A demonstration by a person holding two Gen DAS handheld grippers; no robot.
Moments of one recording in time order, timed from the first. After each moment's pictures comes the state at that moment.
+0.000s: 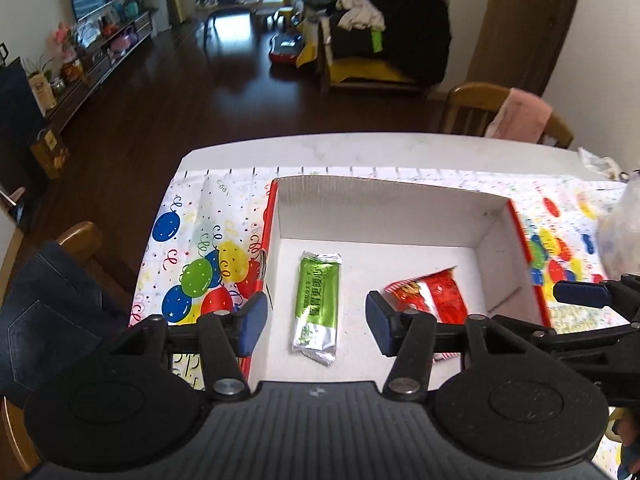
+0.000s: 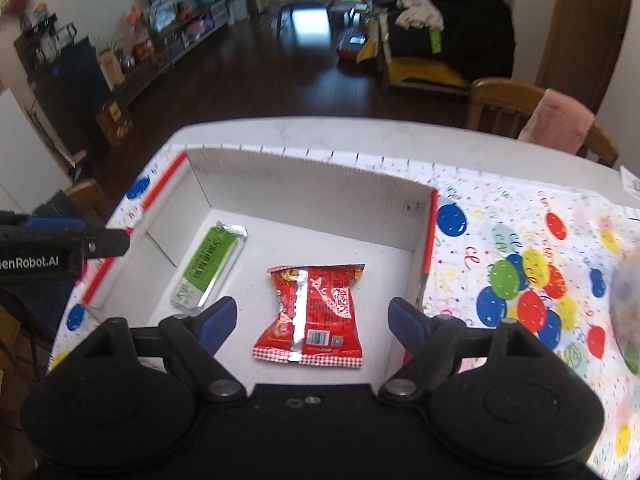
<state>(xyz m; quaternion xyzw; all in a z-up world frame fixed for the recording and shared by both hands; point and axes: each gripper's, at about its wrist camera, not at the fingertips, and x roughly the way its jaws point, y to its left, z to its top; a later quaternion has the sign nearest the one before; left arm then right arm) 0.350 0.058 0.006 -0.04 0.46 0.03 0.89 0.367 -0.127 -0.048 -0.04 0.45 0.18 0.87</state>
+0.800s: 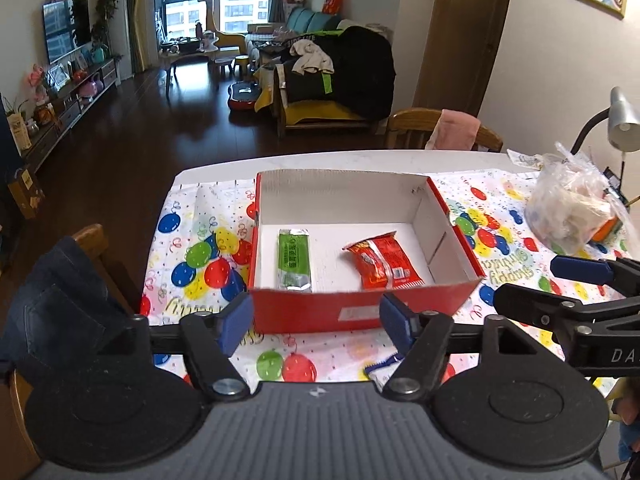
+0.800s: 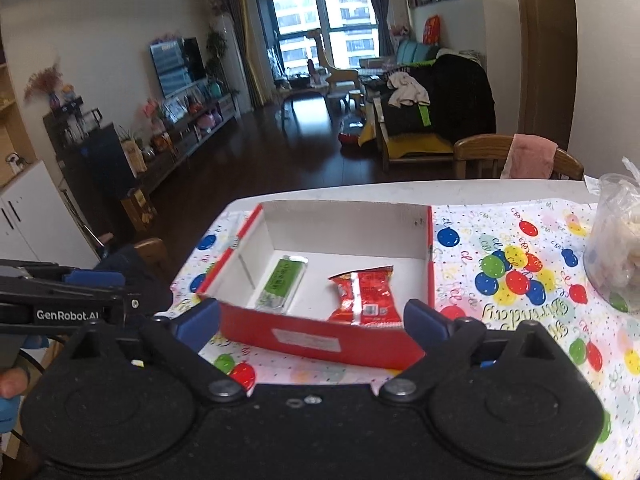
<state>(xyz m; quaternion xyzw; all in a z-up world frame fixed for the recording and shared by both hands) 0.202 0.072 0.035 -0.04 0.39 -0.04 0.92 0.210 -0.140 -0.010 0.02 0.33 0.19 0.93</state>
